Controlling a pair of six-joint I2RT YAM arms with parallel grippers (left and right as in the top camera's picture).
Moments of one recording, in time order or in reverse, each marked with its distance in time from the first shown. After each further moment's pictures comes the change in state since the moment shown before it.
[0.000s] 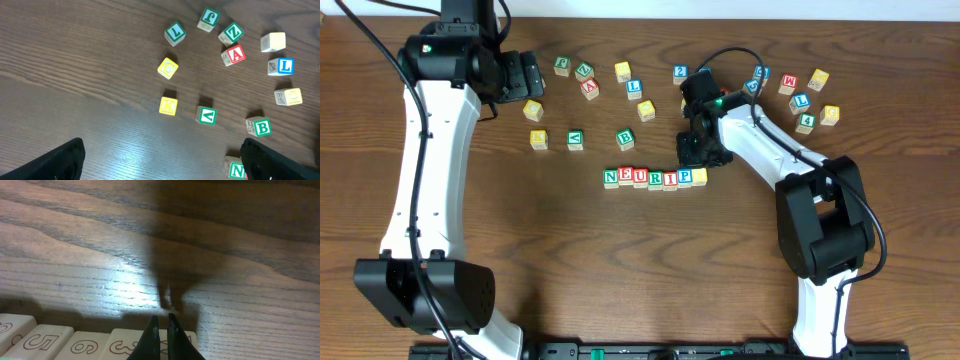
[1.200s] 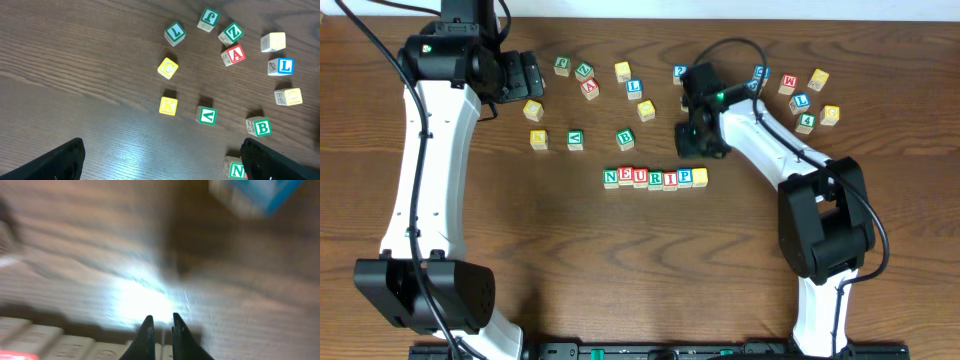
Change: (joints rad) left arm 0.000 0.000 0.000 0.000 0.000 0.000; right arm -0.007 0.000 0.075 0.023 -0.001 -0.015
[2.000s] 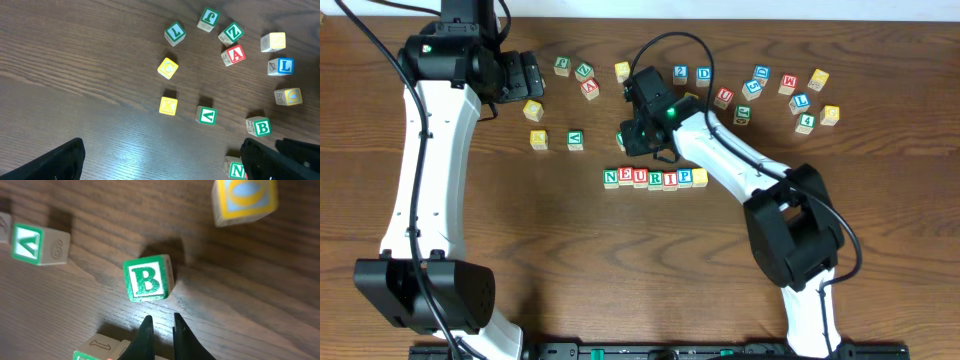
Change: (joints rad) left arm 0.000 0.000 0.000 0.000 0.000 0.000; right arm 0.197 0.052 0.058 0.195 -0.020 0.051
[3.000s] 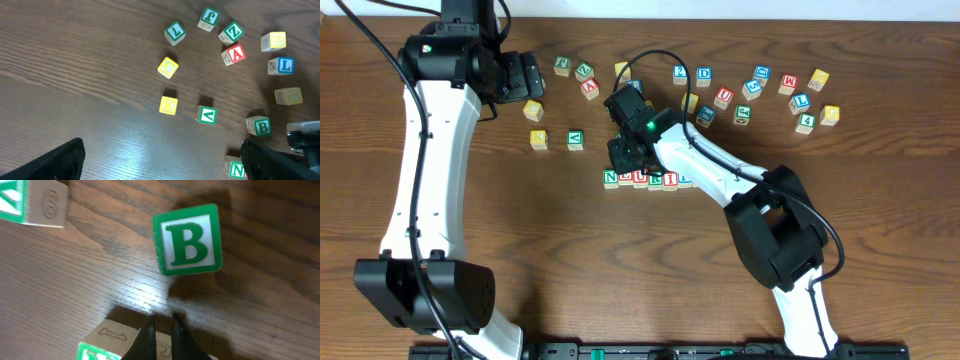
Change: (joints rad) left arm 0.000 0.000 0.000 -0.003 0.000 0.000; right arm 0.069 0.046 0.000 -0.038 0.013 0.035
